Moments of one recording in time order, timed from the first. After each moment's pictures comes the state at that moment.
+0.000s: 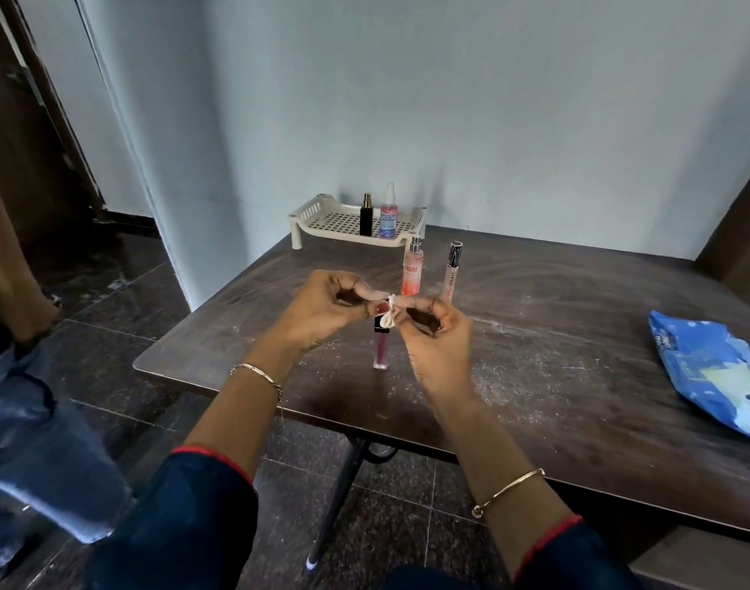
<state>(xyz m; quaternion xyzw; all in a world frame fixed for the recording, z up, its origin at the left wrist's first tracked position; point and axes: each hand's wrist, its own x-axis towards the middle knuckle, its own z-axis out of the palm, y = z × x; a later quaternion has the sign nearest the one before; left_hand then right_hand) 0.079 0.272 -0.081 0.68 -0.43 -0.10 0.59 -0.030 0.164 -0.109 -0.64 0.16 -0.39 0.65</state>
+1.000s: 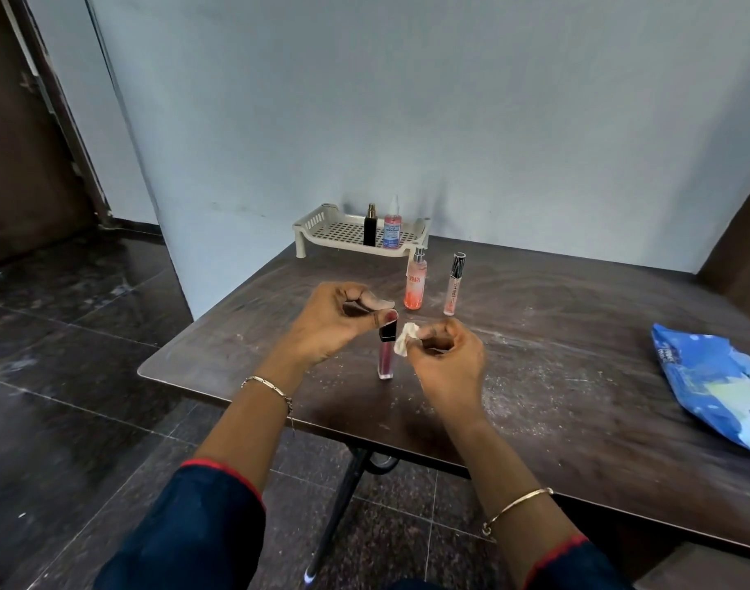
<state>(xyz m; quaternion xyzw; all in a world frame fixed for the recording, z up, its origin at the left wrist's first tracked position) 0.073 0.268 -0.085 0.69 -0.39 -0.08 0.61 -0.033 0.152 -0.128 -0.72 0.25 -0.39 0.51</state>
